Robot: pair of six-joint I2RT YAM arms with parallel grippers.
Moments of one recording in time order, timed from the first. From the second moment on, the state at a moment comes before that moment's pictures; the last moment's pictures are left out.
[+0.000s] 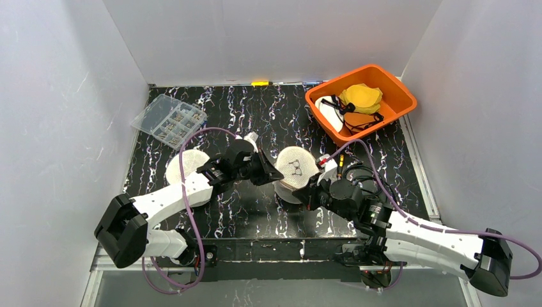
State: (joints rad) left arm -0.77 1.28 0.79 -0.12 0.19 -1.09; right arm 1.10 0.77 0.43 -0.01 0.19 0.55
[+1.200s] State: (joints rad) left arm -0.64 1.38 0.92 -0.17 0.54 -0.79; right arm 1.10 0.69 0.47 -0.19 0.25 0.52
